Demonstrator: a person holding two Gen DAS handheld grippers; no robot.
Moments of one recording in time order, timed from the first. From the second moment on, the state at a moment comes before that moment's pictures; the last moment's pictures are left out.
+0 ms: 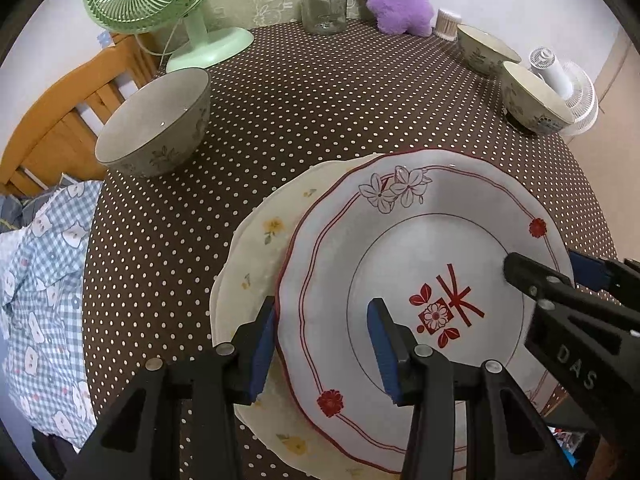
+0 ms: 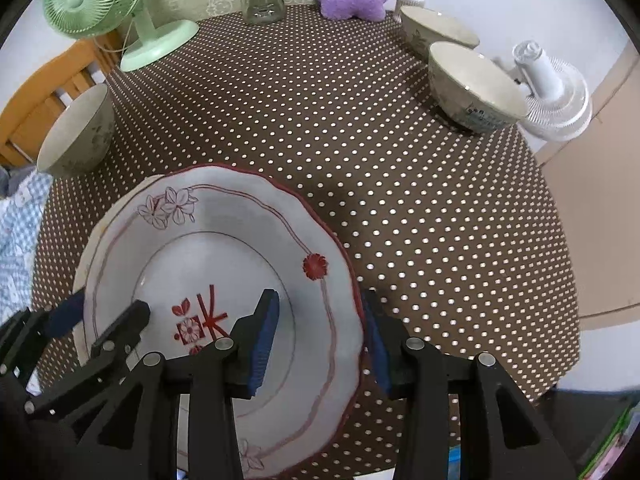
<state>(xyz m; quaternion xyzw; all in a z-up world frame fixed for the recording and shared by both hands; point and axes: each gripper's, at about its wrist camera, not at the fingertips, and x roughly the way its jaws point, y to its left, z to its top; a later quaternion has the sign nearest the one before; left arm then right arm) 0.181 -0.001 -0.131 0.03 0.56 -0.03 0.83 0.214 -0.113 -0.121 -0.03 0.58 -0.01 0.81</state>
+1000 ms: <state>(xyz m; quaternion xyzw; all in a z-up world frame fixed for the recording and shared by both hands) 0.167 0.027 -0.117 0.01 0.56 0.01 0.83 0.207 -0.094 -0.119 -0.03 0.59 0.02 0.81</state>
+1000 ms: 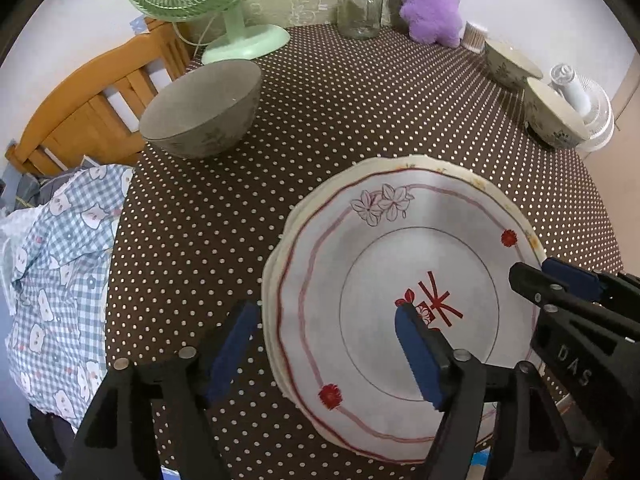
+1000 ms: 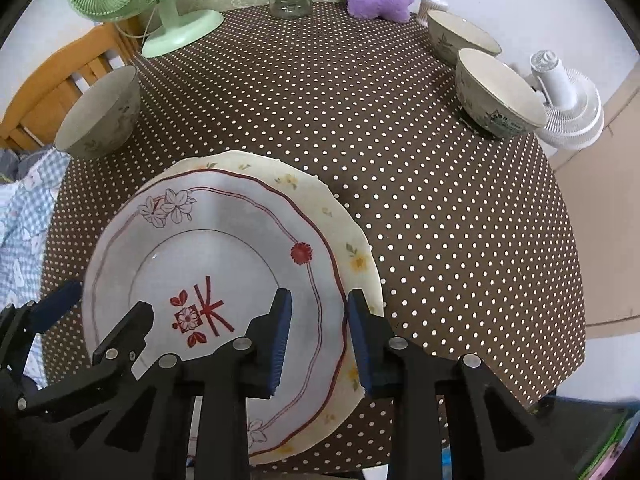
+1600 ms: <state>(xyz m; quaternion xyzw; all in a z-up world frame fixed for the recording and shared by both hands) 0.148 0.014 -0.050 -0.01 0.50 -0.03 0.86 0.170 -0.114 -0.036 0.02 0.53 -0.01 0.85</state>
